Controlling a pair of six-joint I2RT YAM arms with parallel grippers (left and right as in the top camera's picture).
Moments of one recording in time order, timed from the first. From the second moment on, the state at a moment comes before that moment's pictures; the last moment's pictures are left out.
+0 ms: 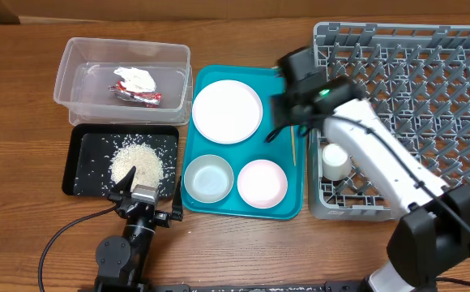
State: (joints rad) left arm -0.11 0.02 0.01 -0.07 0.09 0.06; right arm 0.49 1.78 1.51 -0.84 0.06 0.29
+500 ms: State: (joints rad) left arm -0.11 0.02 0.01 -0.07 0.09 0.06; right arm 0.45 2.02 1.47 -0.71 0.21 0.40
